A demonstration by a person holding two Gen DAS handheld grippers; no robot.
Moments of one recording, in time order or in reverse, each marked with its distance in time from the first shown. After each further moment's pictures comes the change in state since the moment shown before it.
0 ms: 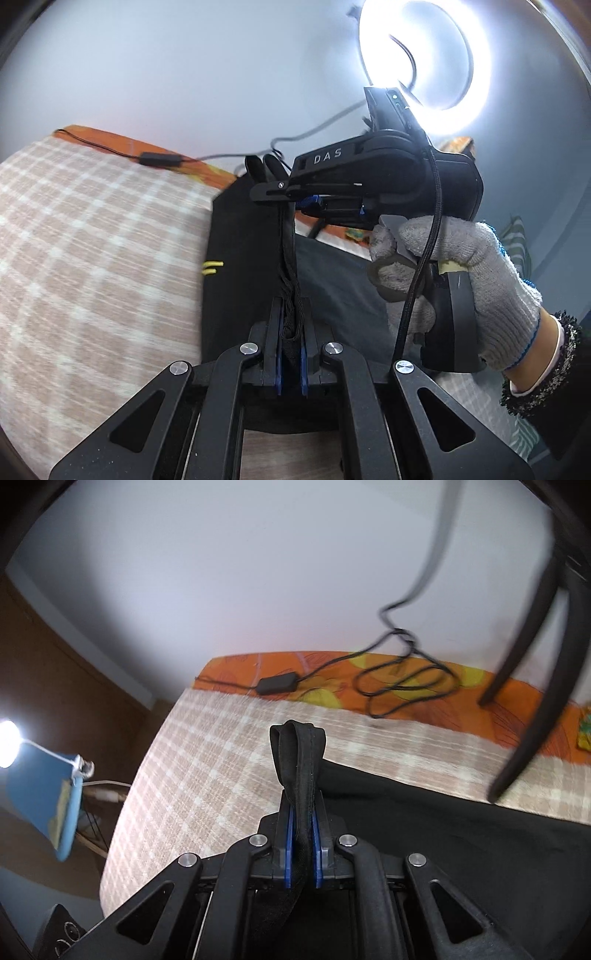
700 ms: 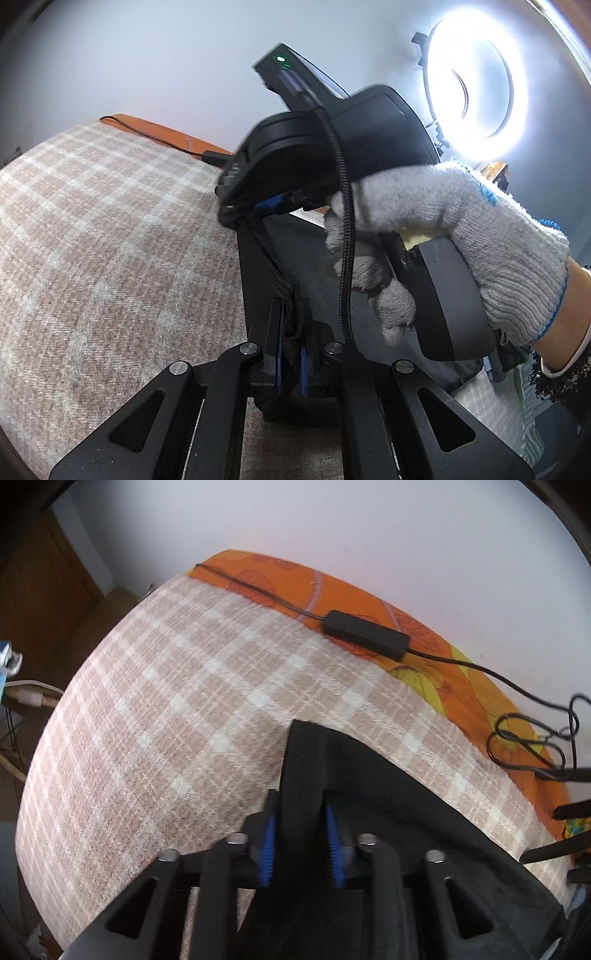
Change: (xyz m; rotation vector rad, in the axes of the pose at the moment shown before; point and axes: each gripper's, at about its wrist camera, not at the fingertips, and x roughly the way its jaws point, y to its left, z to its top) left arm -0.023 0.059 0.001 -0.067 -0.039 0.086; right arm 0.127 0.118 0.008 -0.324 0.284 -0.332
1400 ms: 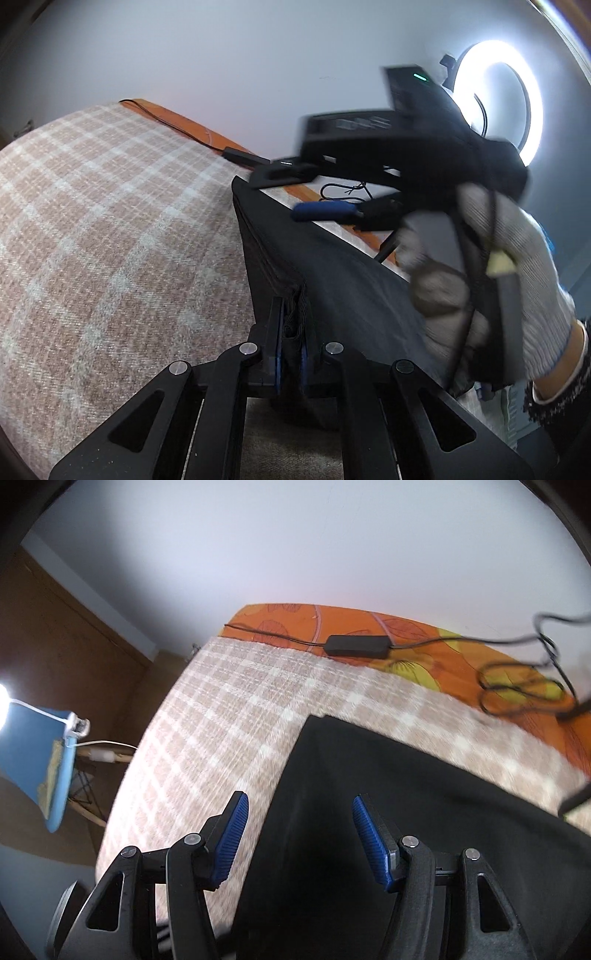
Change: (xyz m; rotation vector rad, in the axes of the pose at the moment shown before) left arm -0.007 0.018 0.001 -0.098 -0.006 -0.008; right arm -0.040 -0.030 -0.021 0.165 -0.116 0.296
